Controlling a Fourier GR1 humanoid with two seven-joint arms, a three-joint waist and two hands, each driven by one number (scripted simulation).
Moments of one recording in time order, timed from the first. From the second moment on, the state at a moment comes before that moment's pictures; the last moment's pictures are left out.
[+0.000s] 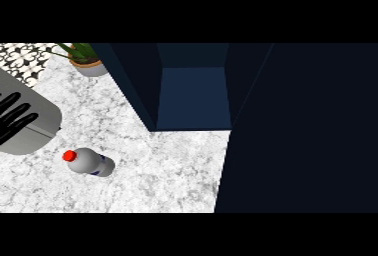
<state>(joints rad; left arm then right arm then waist) -0.07 0.56 0.31 -1.56 1.11 -0.81 0.42 0.05 -0.12 0.43 -2.50 0.02 -0.17 0.51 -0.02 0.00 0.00</state>
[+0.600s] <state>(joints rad) -0.17 0.40 0.32 -1.30 0.68 -0.95 0.21 0.03 -0.16 0.45 -2.51 0.03 -0.20 0.52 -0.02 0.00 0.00</state>
